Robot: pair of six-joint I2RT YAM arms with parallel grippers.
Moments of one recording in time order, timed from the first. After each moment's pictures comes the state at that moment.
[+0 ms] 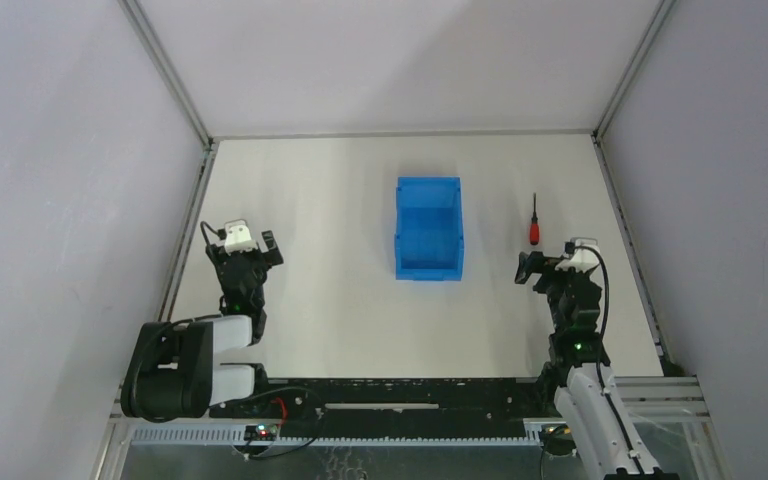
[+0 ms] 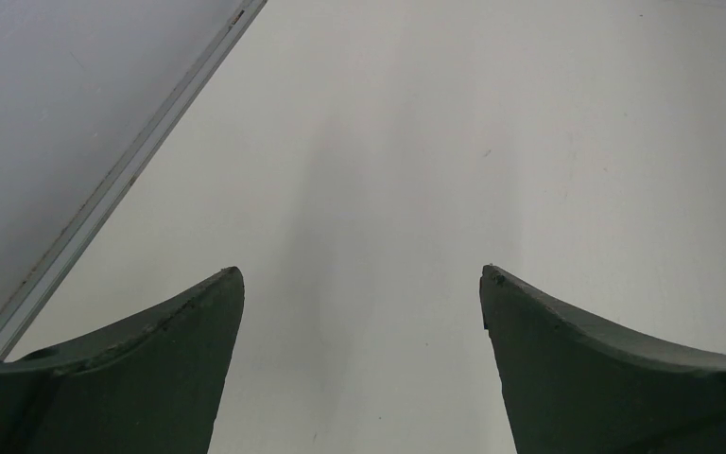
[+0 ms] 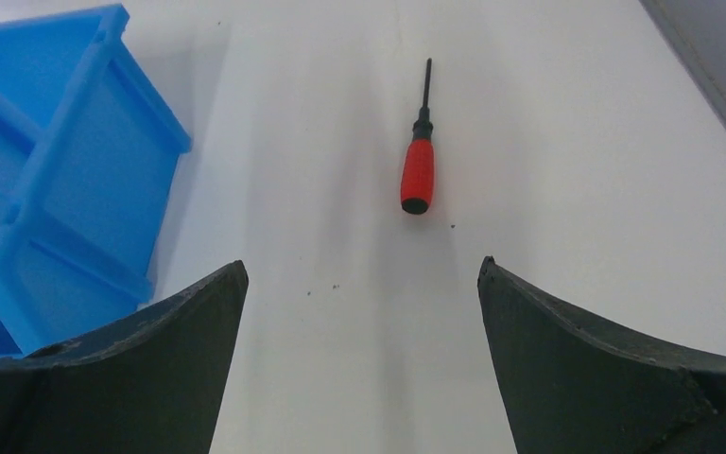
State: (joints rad) left arm -0.01 1.27 0.16 0.99 -0.28 -0.03; right arm 0.02 0.50 0.08 0.28 0.03 0.14
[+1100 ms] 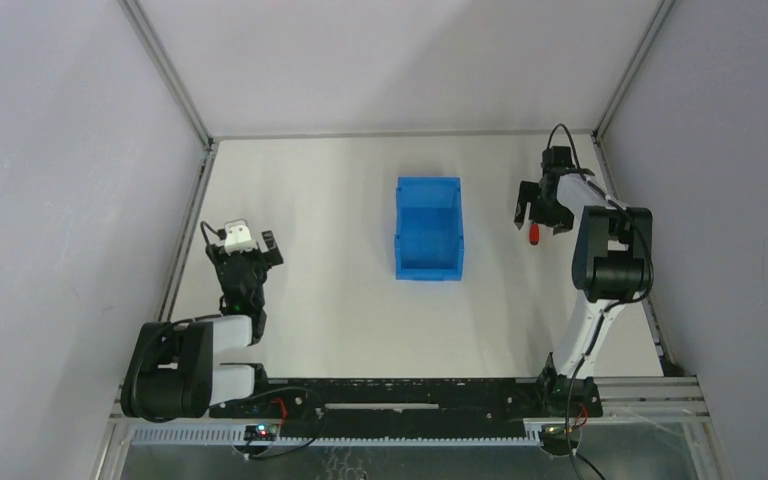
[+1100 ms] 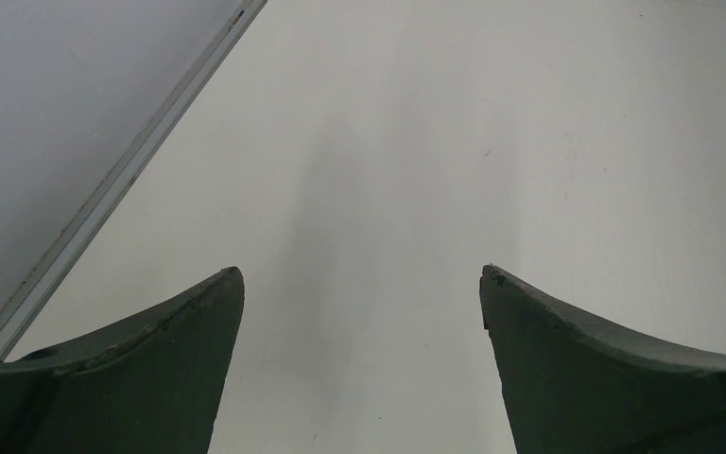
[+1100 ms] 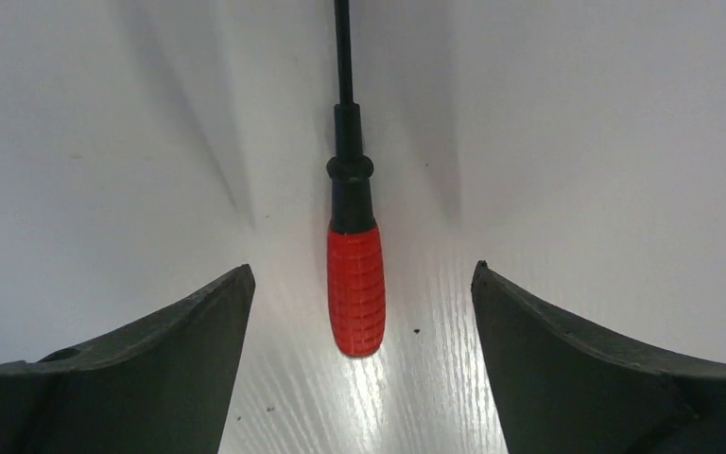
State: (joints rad) left arm -0.01 1.27 0.16 0.99 -0.28 -0.03; right arm -0.08 1.93 1.39 -0.61 0.07 0.14
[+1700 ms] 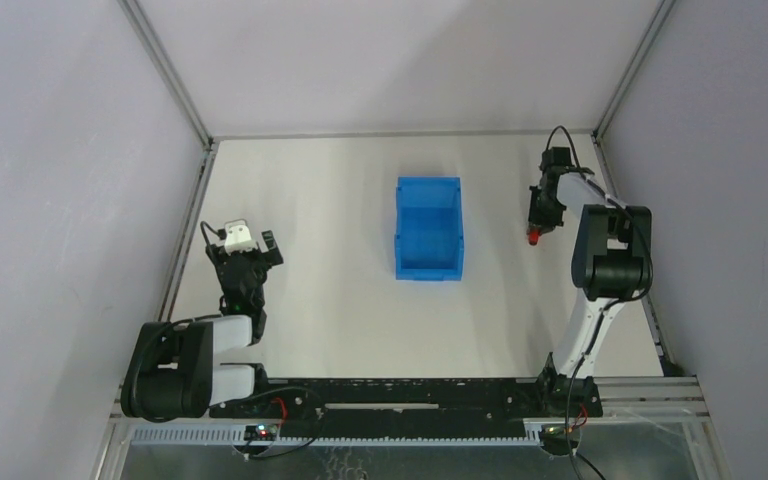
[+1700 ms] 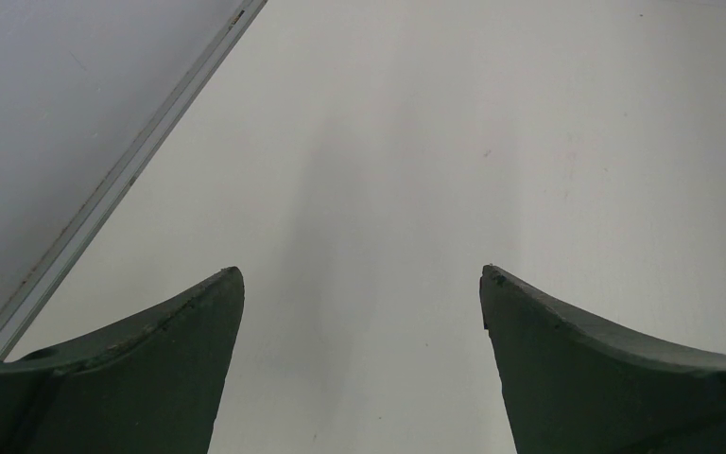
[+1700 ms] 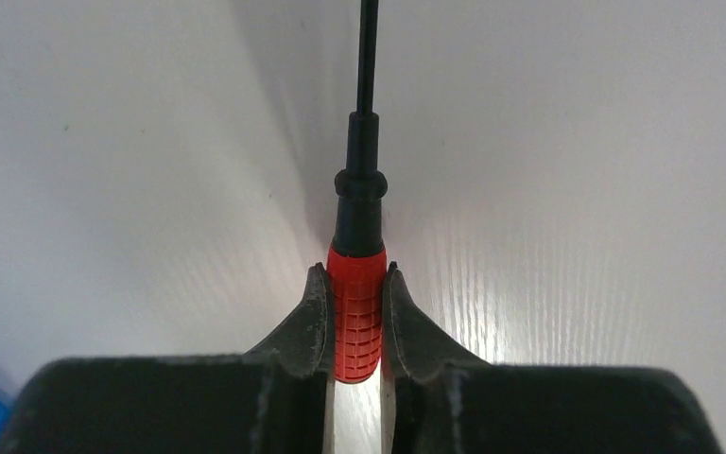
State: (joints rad) left arm -0.01 1.27 0.16 0.99 -0.28 -0.03; right arm -0.08 1.98 1.40 -0.64 0.04 0.13
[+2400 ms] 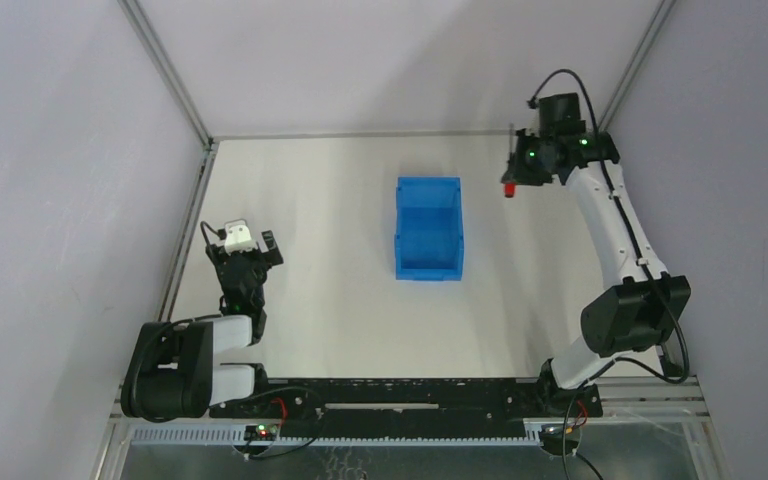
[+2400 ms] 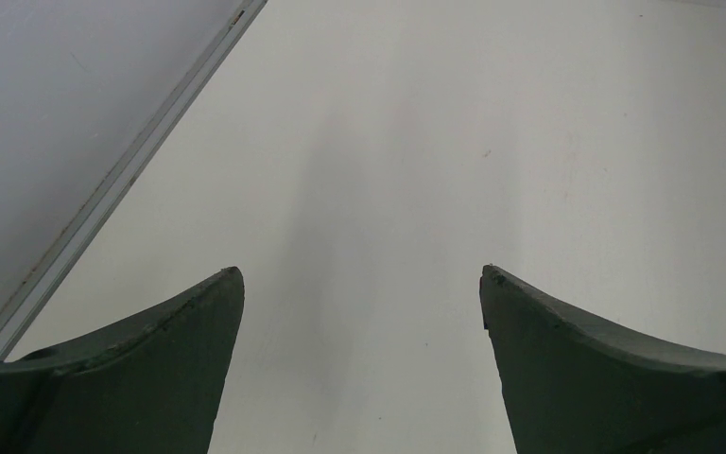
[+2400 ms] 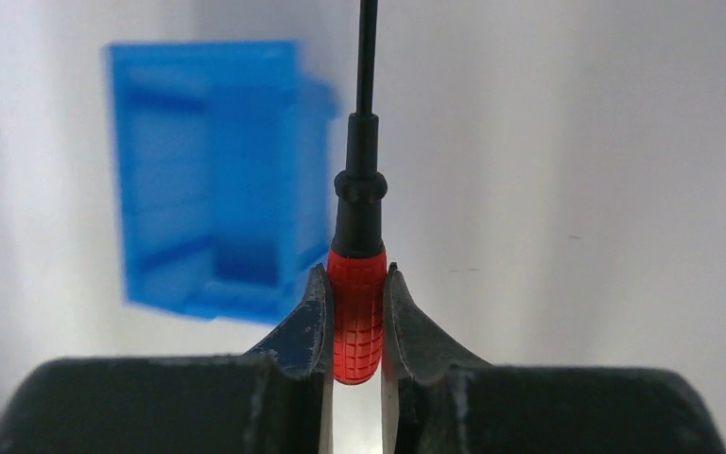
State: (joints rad) left arm -0.01 1.27 0.16 0.99 -0.28 -0.03; right arm 0.10 1.60 1.70 -0.95 -0.06 0.24
